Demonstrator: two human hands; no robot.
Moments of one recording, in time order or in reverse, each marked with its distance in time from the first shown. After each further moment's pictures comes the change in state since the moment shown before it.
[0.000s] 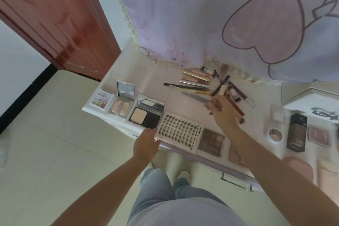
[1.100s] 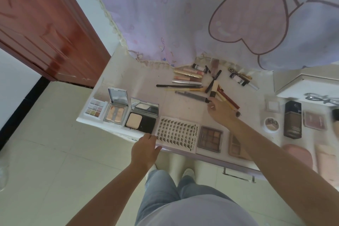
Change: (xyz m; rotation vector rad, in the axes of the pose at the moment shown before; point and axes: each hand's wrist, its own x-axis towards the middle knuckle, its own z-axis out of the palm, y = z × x) left_hand 0.003 -0.006 0.002 0.361 -0.032 0.183; right_hand 0.015 0.010 -0.016 -0.546 -0.254 0.130
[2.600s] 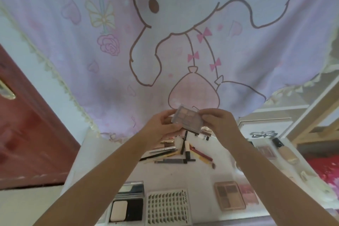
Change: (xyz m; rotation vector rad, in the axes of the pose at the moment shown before) left_hand 0.081 0.111 -0.227 -1.329 -0.507 0.517; right_hand -0.082 -0.109 -0.134 0.957 0.567 -0.154
